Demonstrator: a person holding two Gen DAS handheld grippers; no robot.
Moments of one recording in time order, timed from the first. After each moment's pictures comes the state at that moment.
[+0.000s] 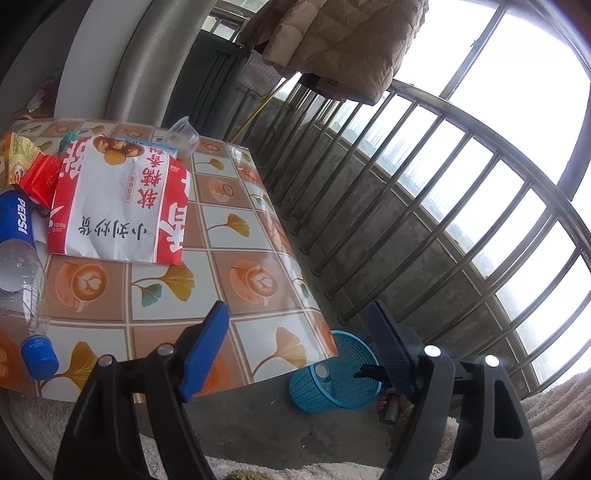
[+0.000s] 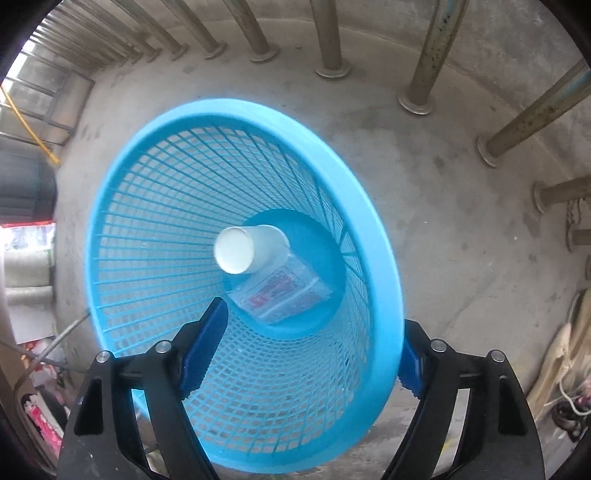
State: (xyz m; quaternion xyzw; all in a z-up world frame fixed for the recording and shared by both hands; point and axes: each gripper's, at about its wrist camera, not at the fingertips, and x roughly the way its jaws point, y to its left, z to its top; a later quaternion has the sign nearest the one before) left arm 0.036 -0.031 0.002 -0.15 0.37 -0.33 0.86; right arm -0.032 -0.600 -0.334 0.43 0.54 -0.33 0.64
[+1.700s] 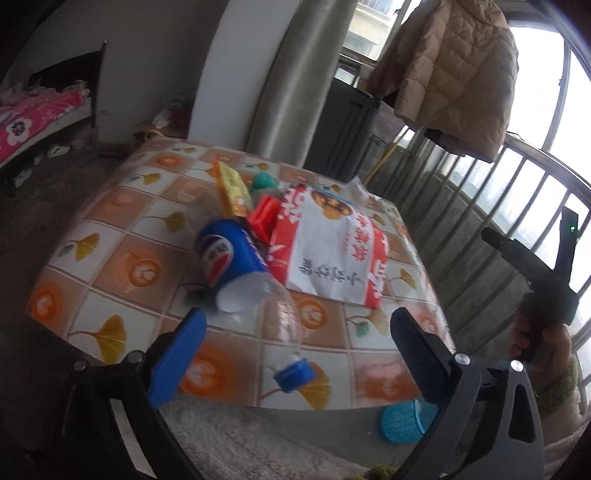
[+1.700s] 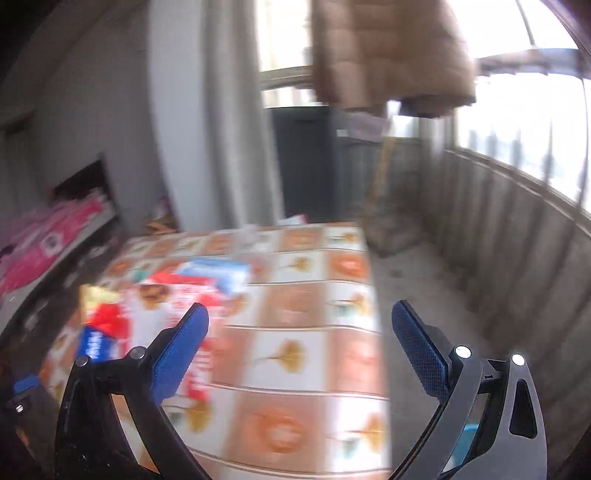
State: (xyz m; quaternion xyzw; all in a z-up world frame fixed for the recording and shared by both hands) left arm 0.039 0.119 0.010 -0.14 0.34 -0.08 0.93; right arm 0.096 -0.200 0.074 0.03 0.25 0.06 0.97
